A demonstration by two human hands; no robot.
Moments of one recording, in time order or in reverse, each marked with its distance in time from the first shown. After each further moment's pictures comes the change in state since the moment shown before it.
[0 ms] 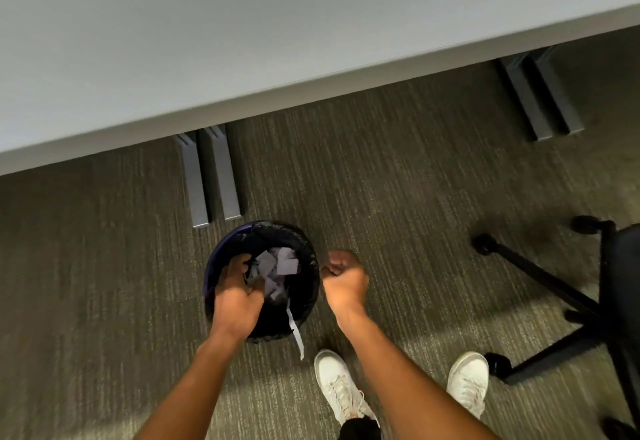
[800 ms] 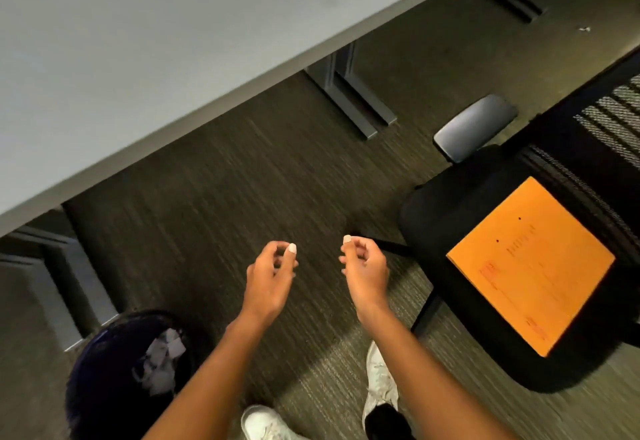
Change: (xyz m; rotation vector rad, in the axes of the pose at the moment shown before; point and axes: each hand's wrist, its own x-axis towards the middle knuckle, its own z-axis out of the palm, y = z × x) left_hand -0.069 0.298 0.223 -0.161 -0.409 0.271; right_hand 0.052 0.000 -0.347 0.366 0.441 -0.084
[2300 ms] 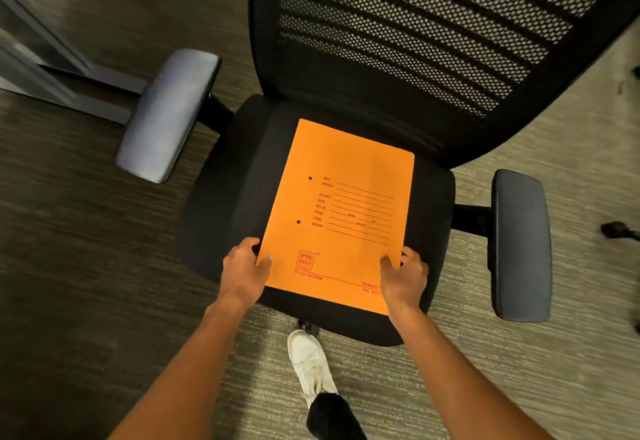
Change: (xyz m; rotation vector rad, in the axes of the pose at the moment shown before) left_hand 0.060 0.082 0.389 0.753 -0.553 0.110; right_hand 0.152 0.160 -0.375 -0.090 0.712 0.590
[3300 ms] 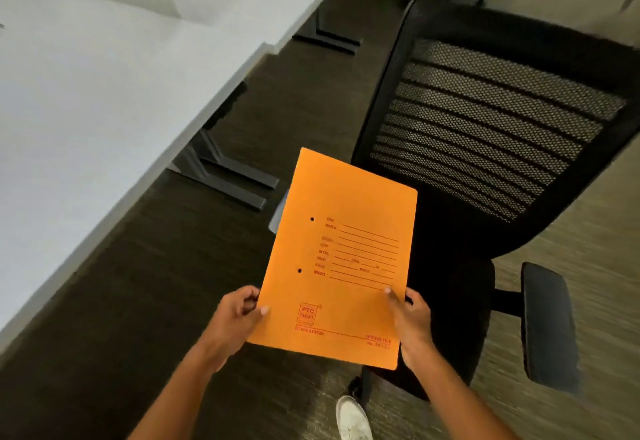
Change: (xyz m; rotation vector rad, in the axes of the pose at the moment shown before) left_hand -0.153 -0.032 -0.222 -0.479 -0.105 0.094; right_hand -0.155 -0.098 -0.030 0.398 -0.435 -0.105
